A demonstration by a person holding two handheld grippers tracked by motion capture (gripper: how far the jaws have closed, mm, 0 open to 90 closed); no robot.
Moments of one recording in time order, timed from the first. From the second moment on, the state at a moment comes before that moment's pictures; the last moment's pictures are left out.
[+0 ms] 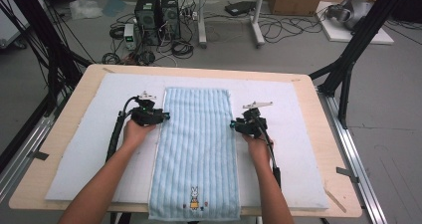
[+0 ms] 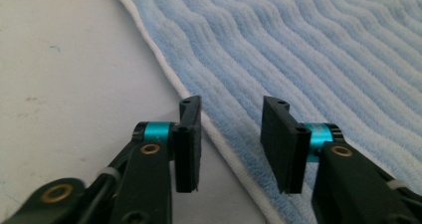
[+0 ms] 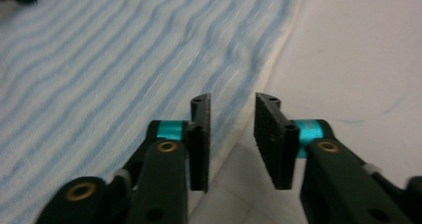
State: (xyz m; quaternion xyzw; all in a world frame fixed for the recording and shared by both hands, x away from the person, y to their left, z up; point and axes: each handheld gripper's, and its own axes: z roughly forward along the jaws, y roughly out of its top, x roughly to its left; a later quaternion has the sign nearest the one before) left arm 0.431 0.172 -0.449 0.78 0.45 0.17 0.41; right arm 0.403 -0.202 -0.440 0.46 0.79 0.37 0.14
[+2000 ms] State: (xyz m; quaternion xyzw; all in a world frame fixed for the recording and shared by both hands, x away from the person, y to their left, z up) left arm 0.357 0.208 -0.440 0.75 0.37 0.19 0.52; right arm 0.319 -0.219 -0.422 0.36 0.81 0.42 0.21
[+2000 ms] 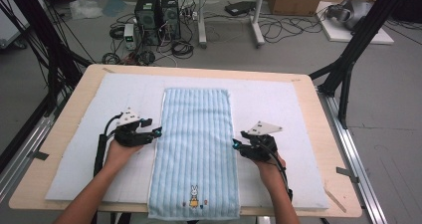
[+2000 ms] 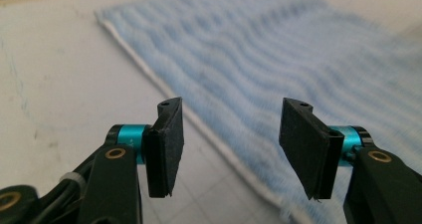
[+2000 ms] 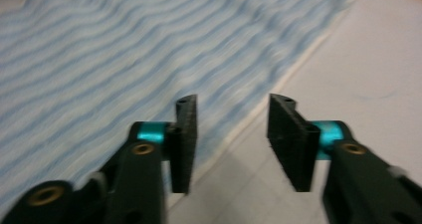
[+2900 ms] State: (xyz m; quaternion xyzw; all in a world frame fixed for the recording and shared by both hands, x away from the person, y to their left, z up) left arm 0.356 0.220 -0.426 0.71 0.36 0.19 0.57; right arm 0.317 -0.276 -0.412 0.43 0.73 0.46 0.26
